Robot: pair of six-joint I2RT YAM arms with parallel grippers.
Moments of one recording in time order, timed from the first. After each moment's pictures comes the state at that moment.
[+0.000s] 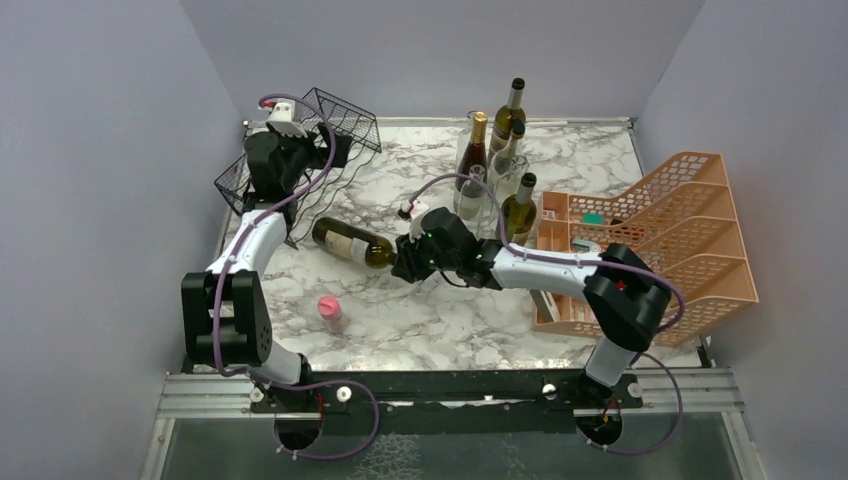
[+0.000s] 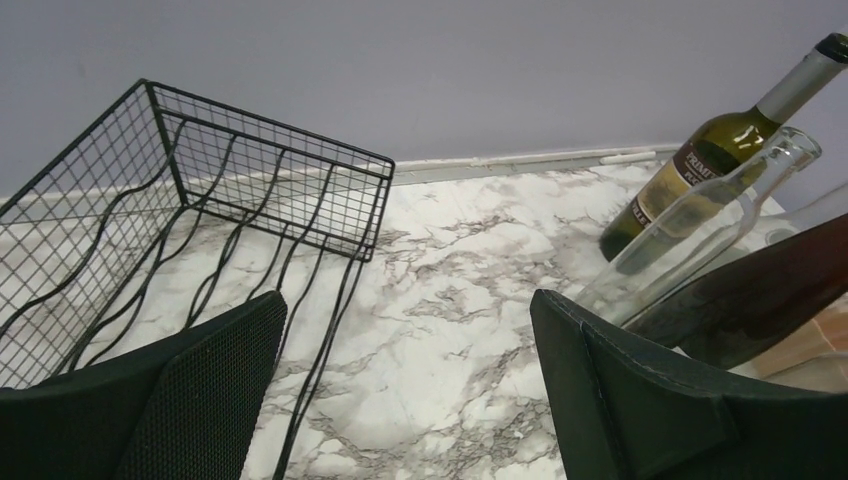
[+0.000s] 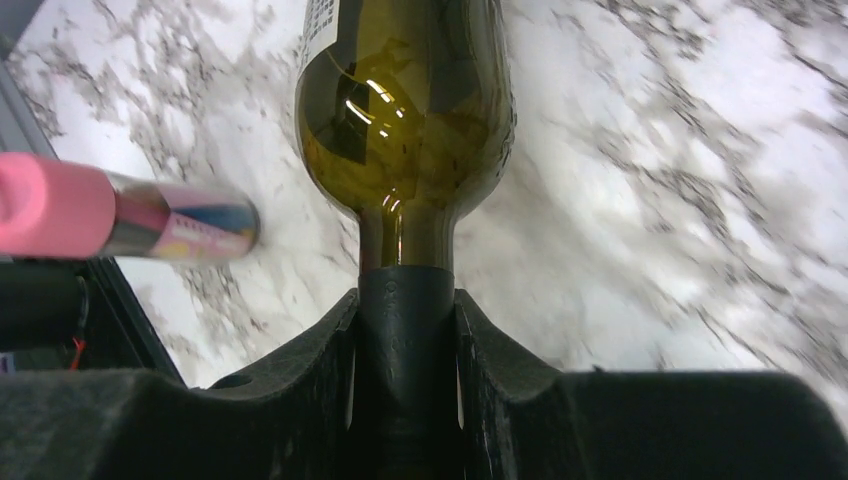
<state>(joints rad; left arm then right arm) 0.03 1.49 1.02 0.45 0.41 -0.25 0.94 1.77 1.09 0.14 -0.14 0.32</state>
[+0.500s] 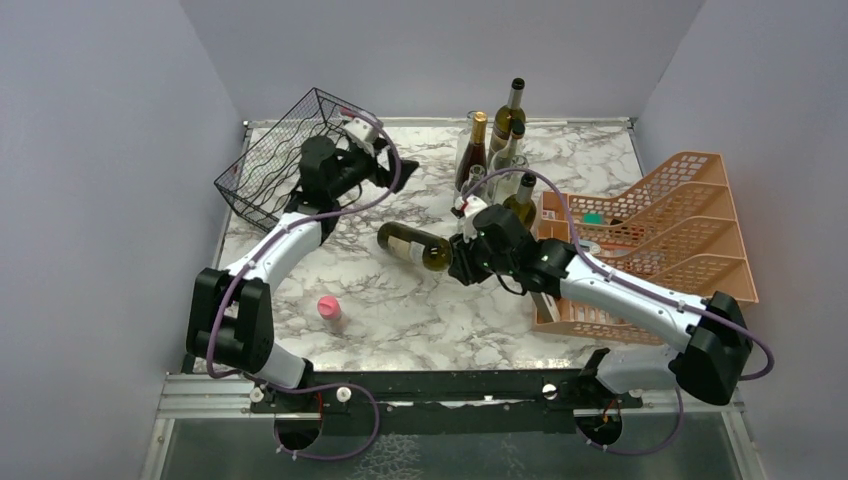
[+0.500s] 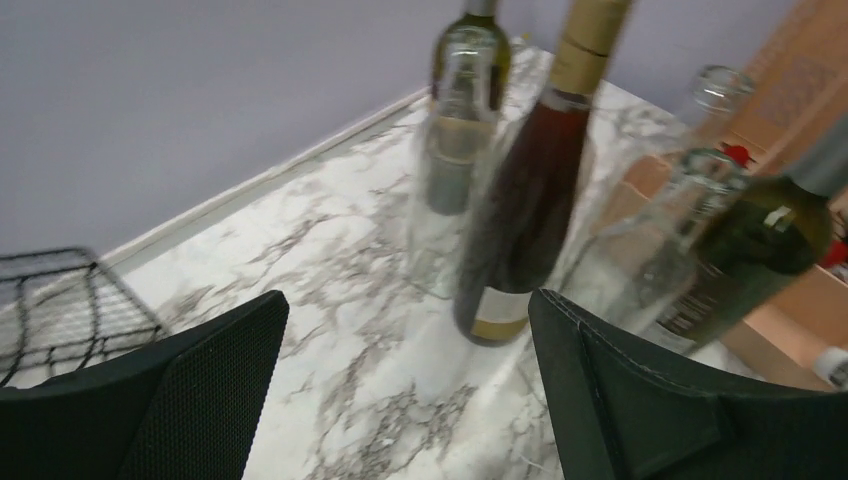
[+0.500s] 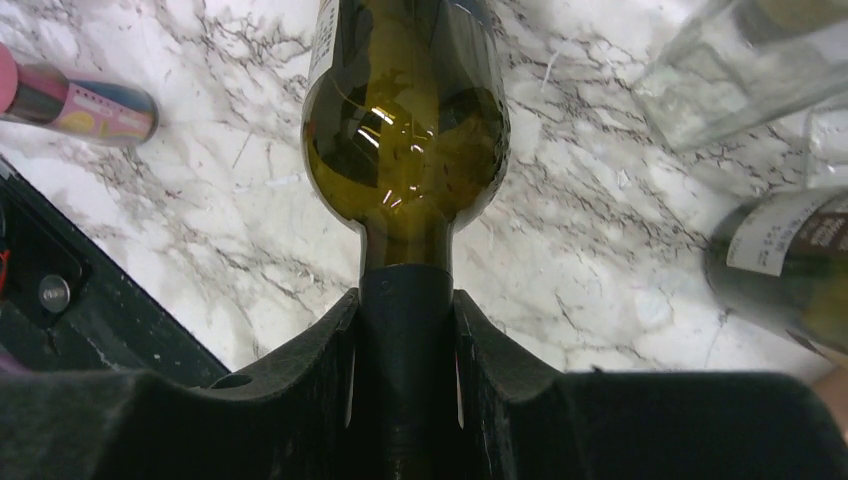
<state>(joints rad) -0.22 1.49 1.03 0.45 0.51 -0.09 0.88 1.31 0.96 -0.33 0.01 0.26</state>
